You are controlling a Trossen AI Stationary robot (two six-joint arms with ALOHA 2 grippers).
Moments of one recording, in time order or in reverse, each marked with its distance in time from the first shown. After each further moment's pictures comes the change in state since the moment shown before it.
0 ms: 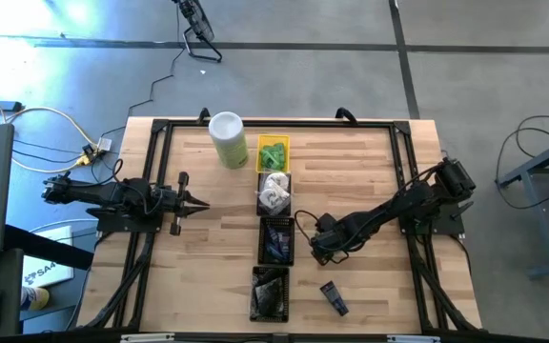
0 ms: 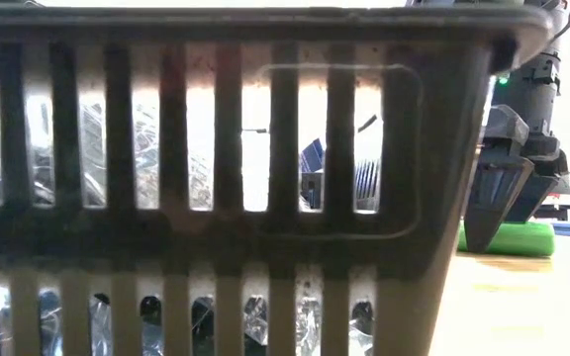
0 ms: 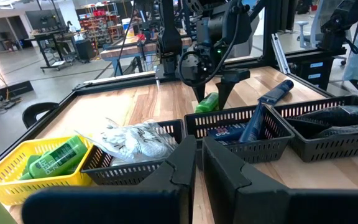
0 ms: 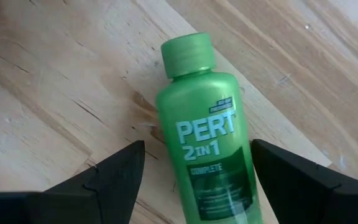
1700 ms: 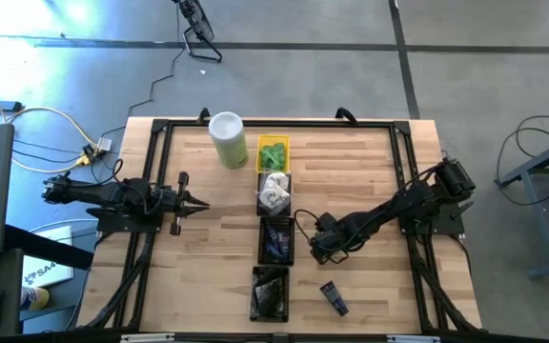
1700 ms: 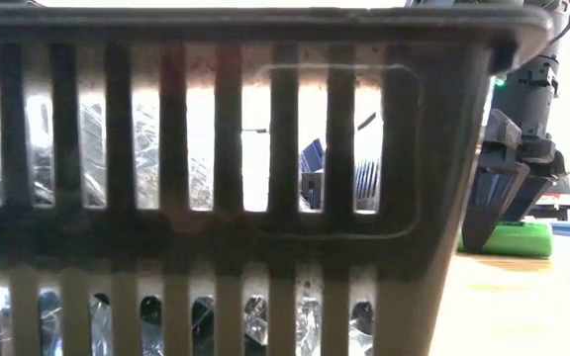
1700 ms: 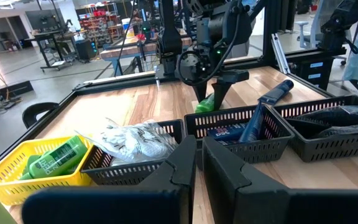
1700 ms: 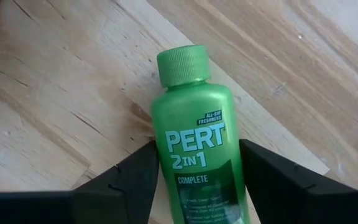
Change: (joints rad) left arm 0.000 0.000 0.000 0.000 0.000 0.000; right arm 0.000 0.002 -0.001 0.013 0.032 0.016
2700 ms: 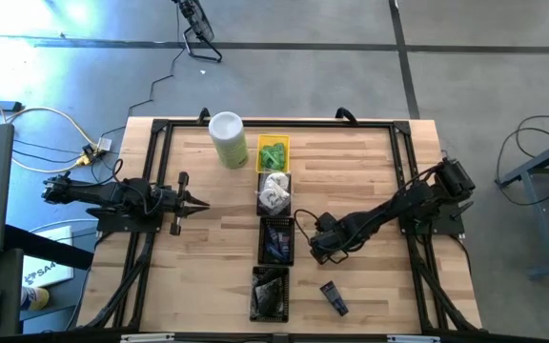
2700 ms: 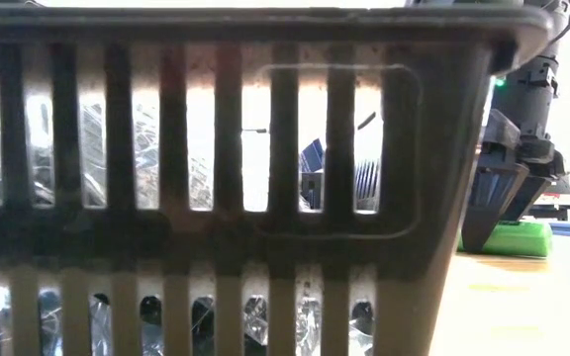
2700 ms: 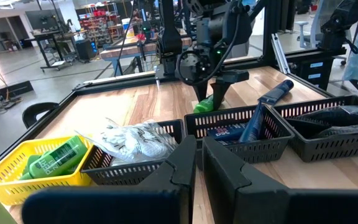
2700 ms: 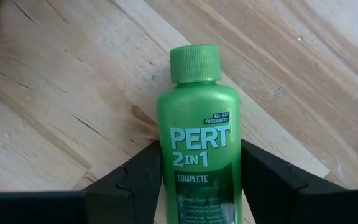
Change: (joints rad) left arm 0.000 0.000 0.000 0.000 0.000 0.000; right arm 0.000 0.000 0.000 0.000 0.007 0.000
